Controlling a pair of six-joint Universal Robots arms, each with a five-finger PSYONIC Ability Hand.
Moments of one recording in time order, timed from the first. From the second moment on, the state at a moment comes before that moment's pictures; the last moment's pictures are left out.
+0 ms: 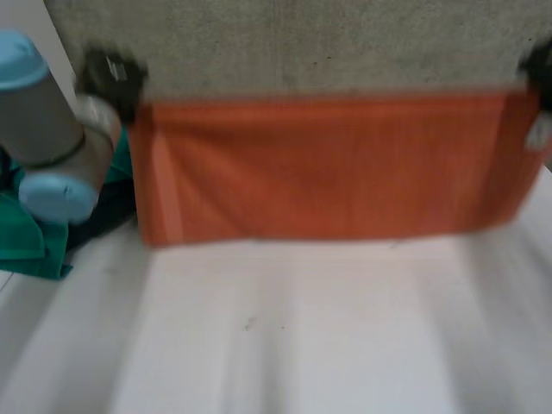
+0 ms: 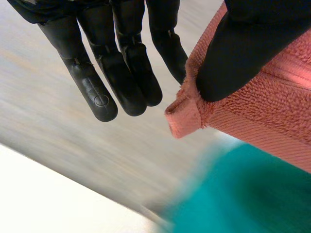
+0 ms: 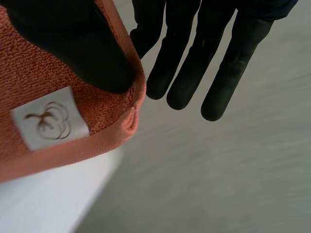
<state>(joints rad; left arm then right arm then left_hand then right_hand) 4.41 -2.19 -0.90 3.27 -1.62 3.87 1.64 -1.11 0.96 0.06 1.48 2.24 1.14 1.20 1.20 1.20 0.98 1.14 1.18 1.19 1.20 1.02</state>
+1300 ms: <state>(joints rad) 4.38 -1.89 -1.73 3.31 -1.65 3.92 1.52 -1.18 1.64 0.07 1.35 2.08 1.14 1.20 1.20 1.20 0.98 1.14 1.18 1.19 1.20 1.04</state>
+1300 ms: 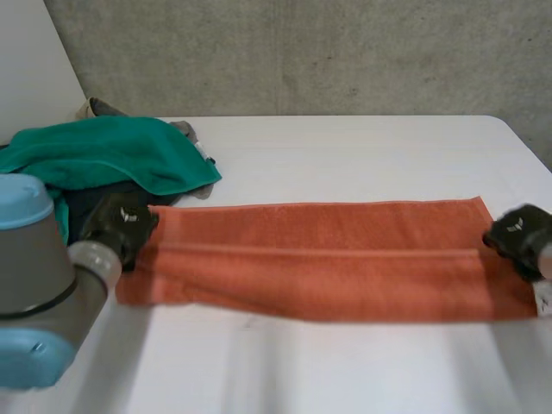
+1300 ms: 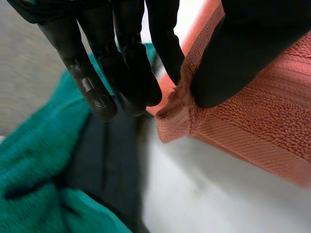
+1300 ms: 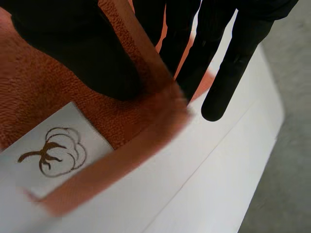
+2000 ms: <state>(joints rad) 4.31 -2.26 -1.20 3.41 -1.74 3.88 1.64 -0.89 1.20 -0.26 1.50 2.32 0.19 0.21 0.22 0.20 0.05 0.22 0.22 0.21 0.21 0.04</state>
